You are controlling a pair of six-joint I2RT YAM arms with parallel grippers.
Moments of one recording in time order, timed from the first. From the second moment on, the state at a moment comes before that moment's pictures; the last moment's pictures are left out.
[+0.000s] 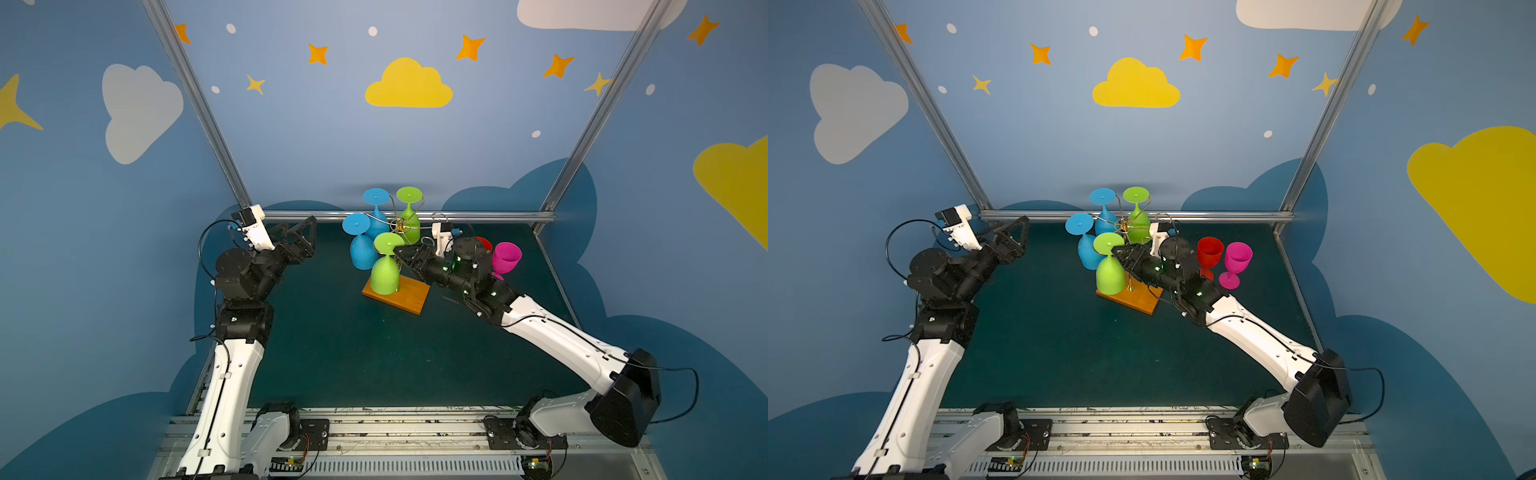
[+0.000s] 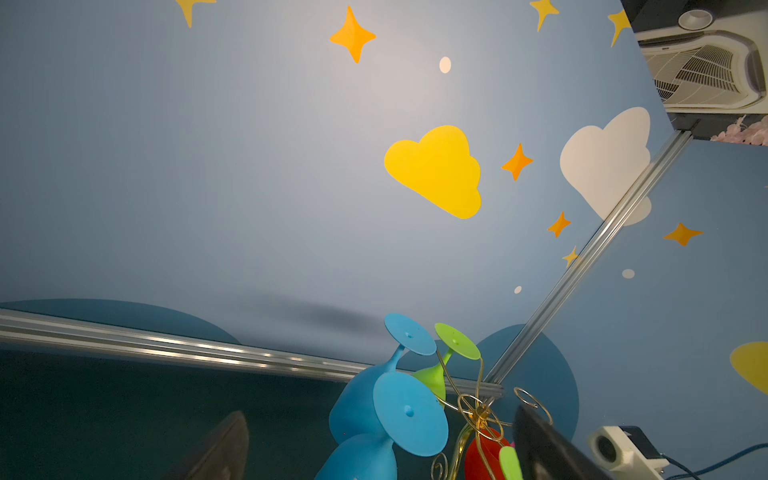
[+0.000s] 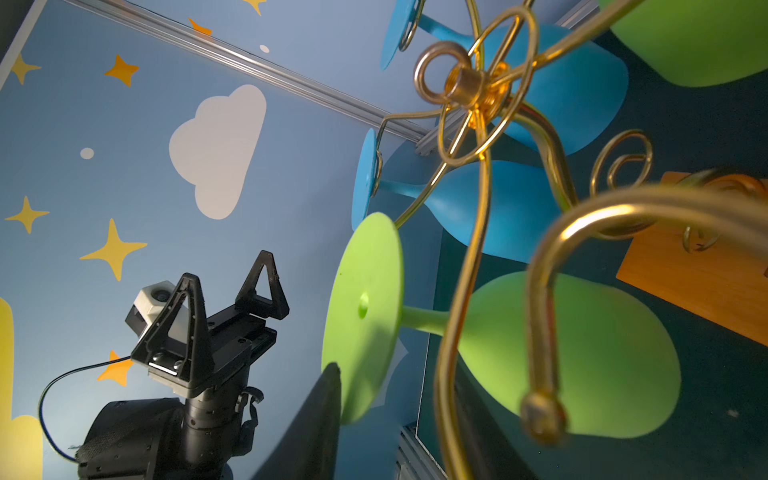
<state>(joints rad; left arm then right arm) 0.06 0.96 0.99 0.10 0.37 -0.55 0.77 1.39 1.19 0.05 -0.21 1.14</state>
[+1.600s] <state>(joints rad) 0.05 0.94 0.99 0.09 0.36 -0.55 0.74 1.40 1.21 0.08 -0.23 1.21</state>
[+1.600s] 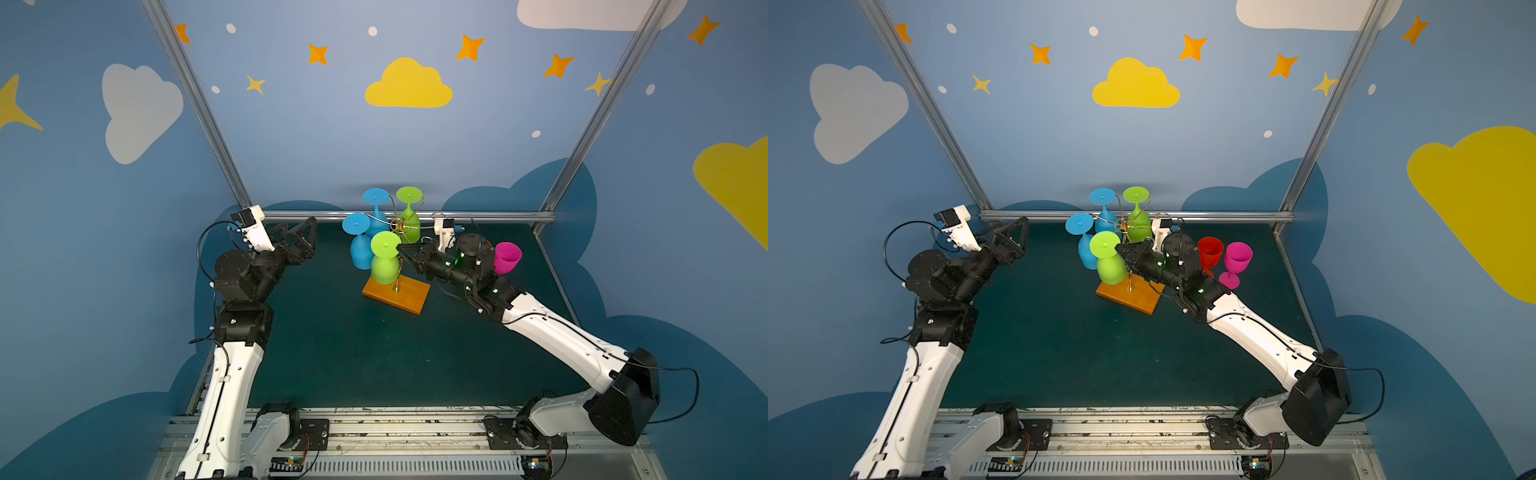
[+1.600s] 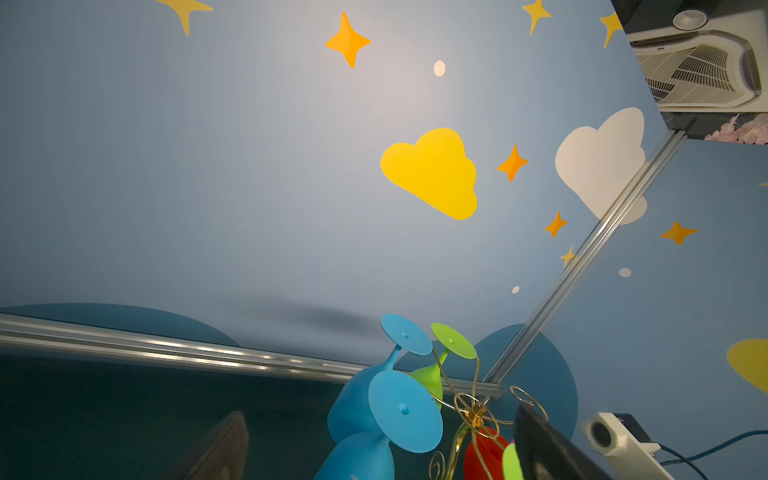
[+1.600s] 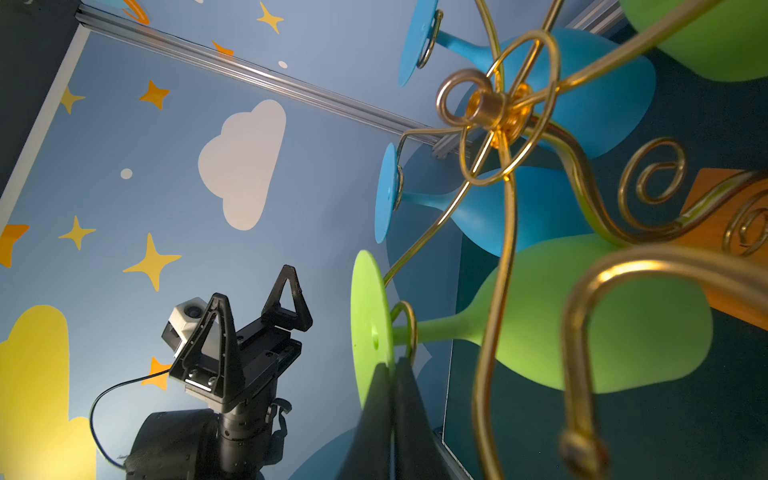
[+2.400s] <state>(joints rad) 0.05 0.94 0.99 0.09 0.36 -0.55 0.73 1.41 1.26 0.07 -0.25 1.21</state>
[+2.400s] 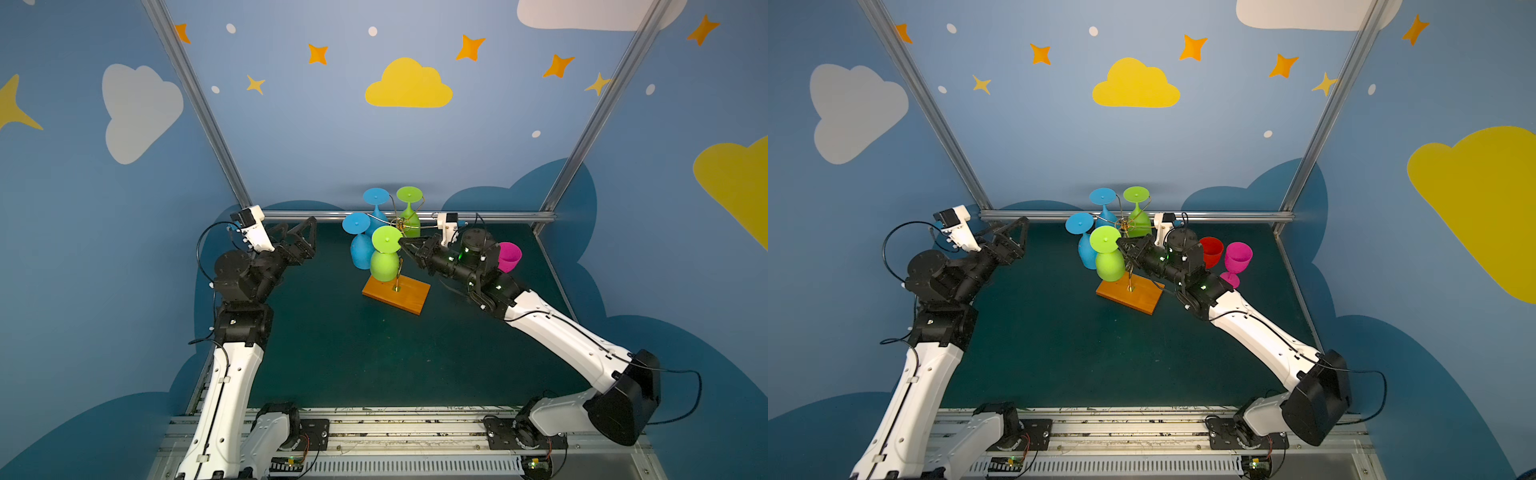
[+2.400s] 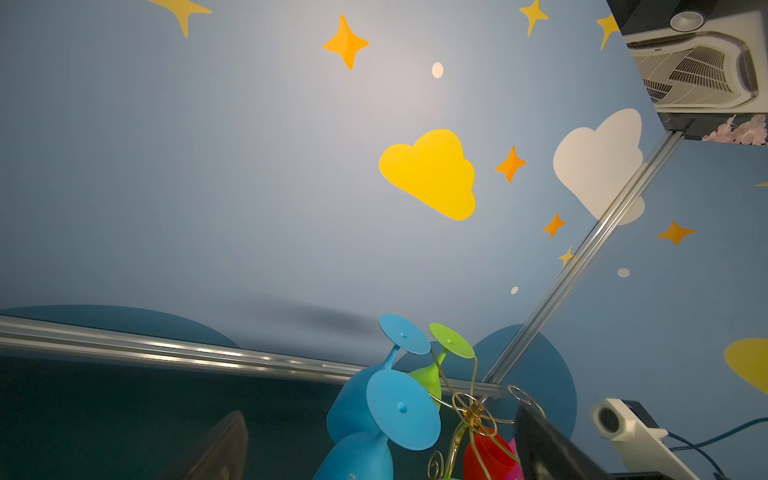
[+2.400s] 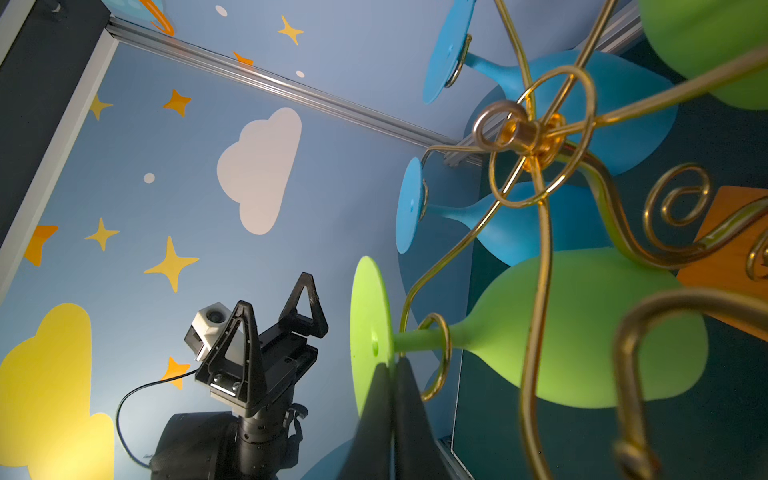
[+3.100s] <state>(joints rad) 0.05 0.94 0.99 0.09 0.36 -0.55 0.75 1.44 1.29 0.07 -0.26 1.20</state>
